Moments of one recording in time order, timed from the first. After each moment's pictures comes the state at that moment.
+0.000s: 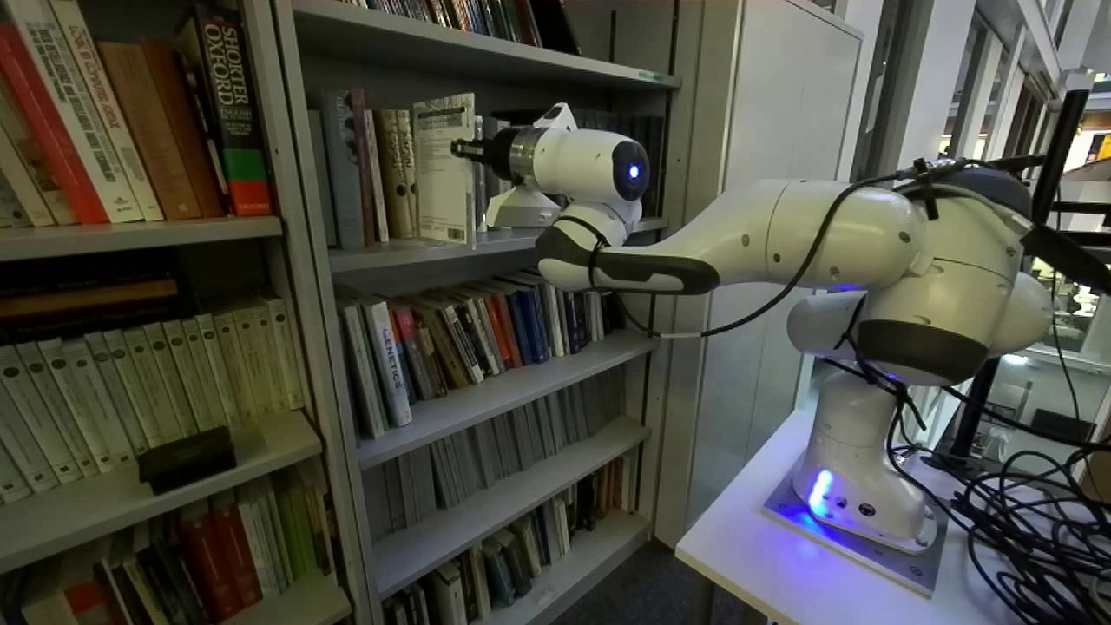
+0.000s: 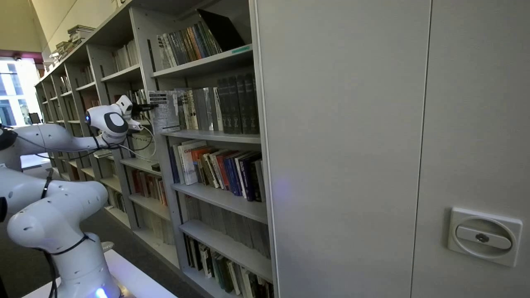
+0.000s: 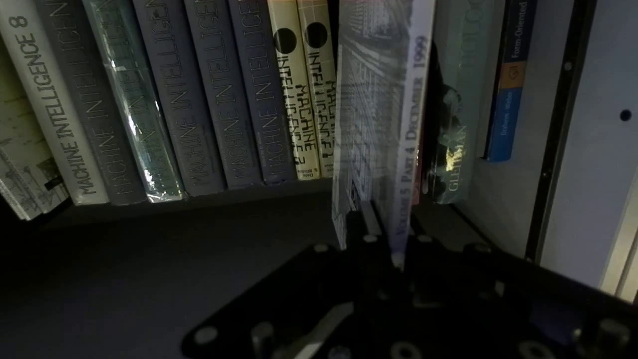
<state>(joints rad) -1.00 -1.13 1.29 -2.12 0.39 3.29 0.77</state>
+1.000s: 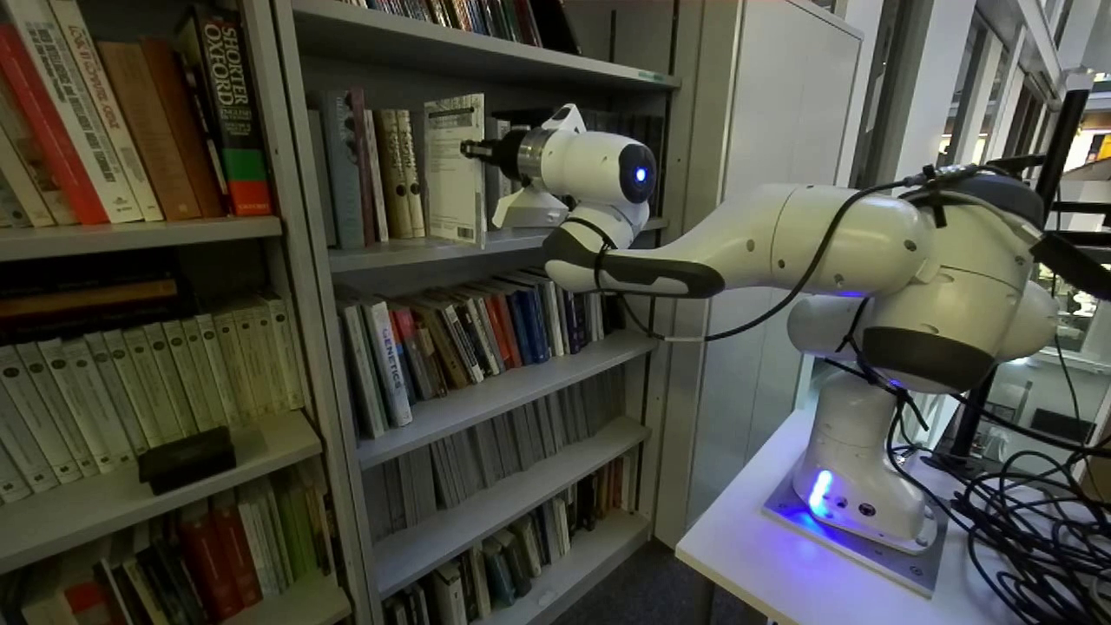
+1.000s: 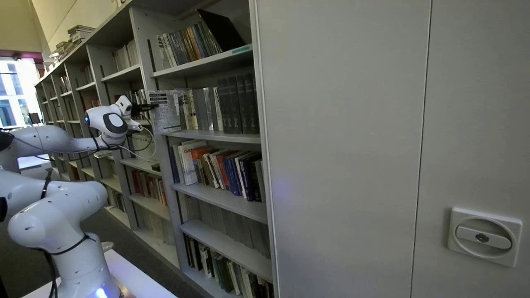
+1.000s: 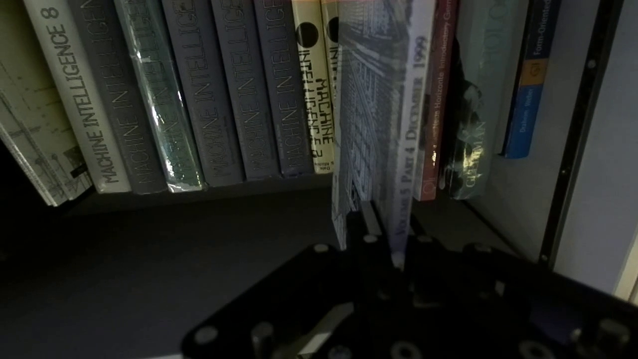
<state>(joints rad) -0.98 -1.16 1.27 -2.16 0.39 3.29 0.77</state>
